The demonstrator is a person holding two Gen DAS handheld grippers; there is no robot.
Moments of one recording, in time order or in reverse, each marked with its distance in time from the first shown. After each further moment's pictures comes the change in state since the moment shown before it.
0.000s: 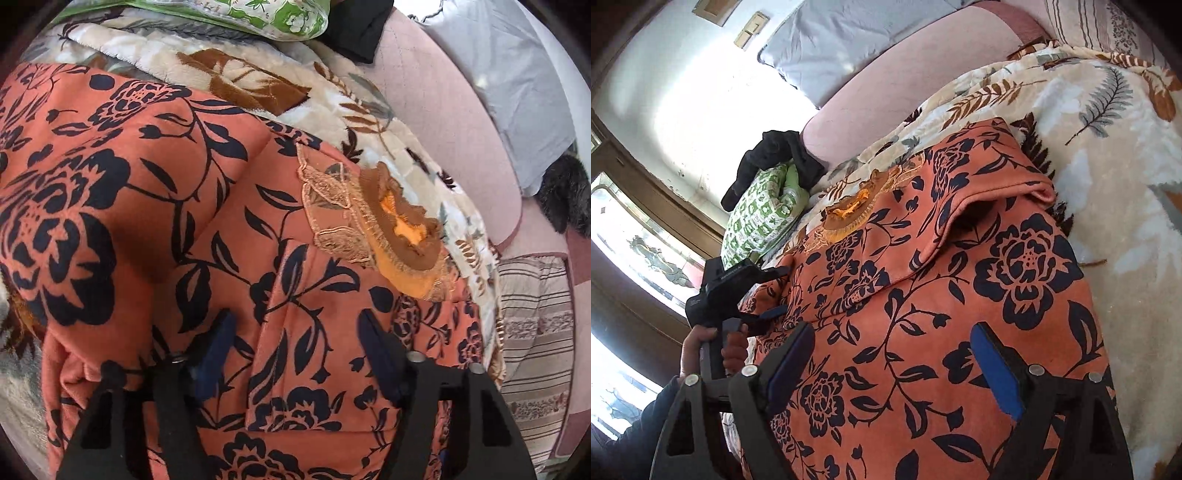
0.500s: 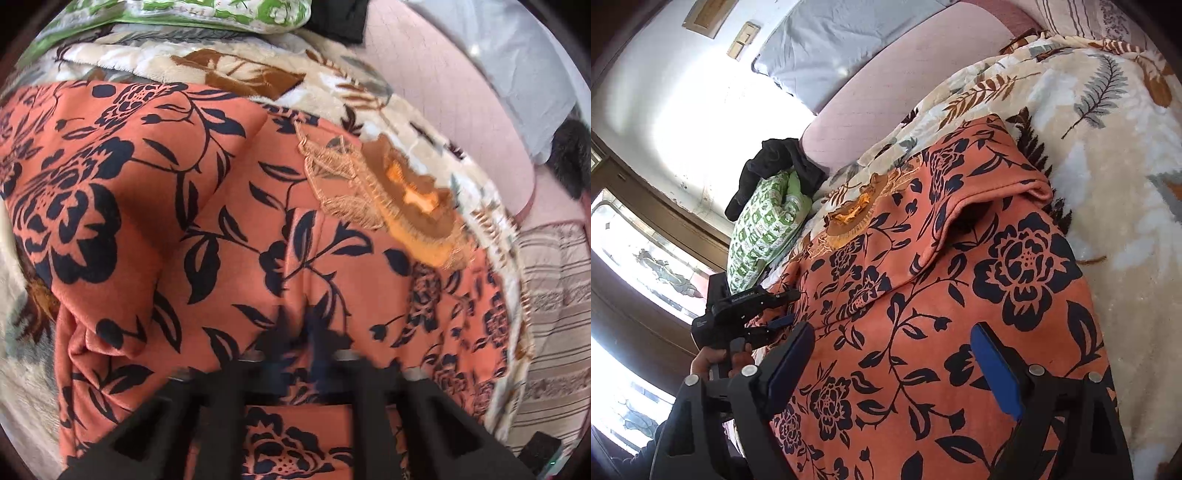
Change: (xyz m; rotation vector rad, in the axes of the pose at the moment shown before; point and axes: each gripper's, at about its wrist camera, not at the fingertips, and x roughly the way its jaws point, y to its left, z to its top) left arm -0.001 -0.009 -0.014 0.093 0.022 0.097; right arm -0.003 -0.004 0.003 0.029 -0.004 0.018
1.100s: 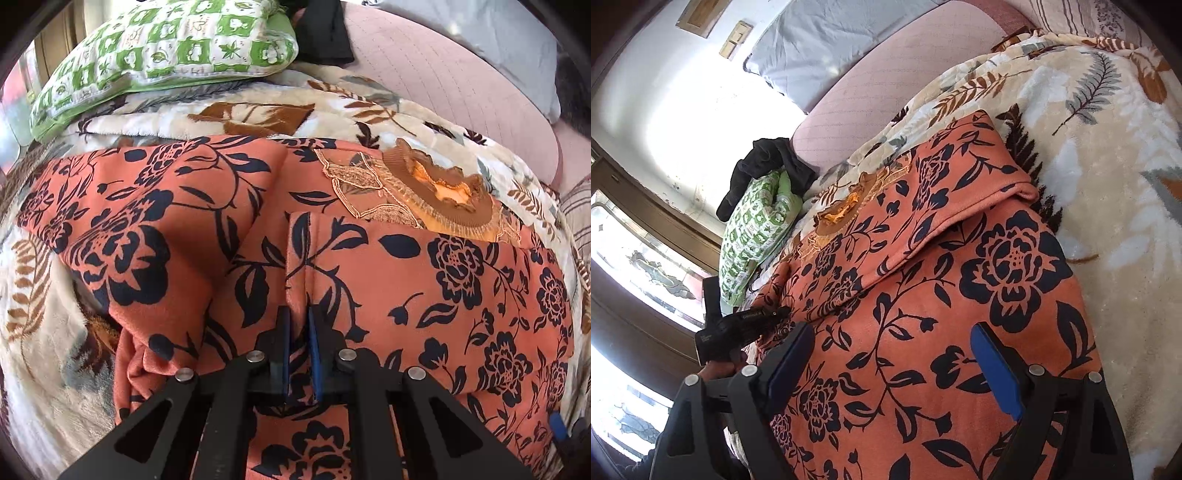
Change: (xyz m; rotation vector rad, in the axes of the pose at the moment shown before) left arm -0.013 -0.009 -0.007 0.178 -0.161 0.248; right arm 0.000 -0.010 0.003 0.026 -0.002 -0.039
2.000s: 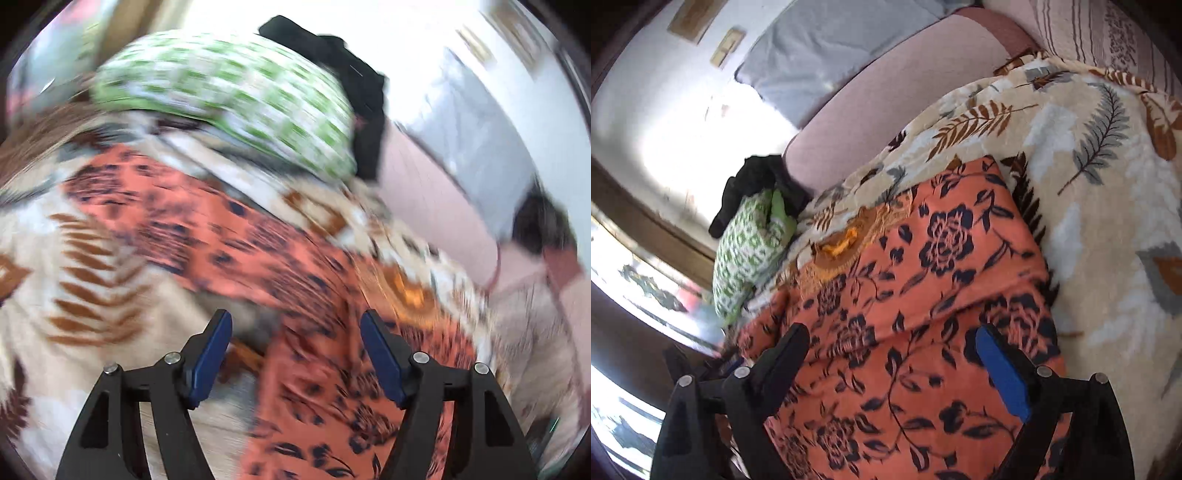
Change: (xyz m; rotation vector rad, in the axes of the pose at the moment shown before) left arm -0.094 0.183 -0.022 -0.351 -0.254 -0.334; right arm -0.010 0.030 0.020 -0.060 0.015 -0.086
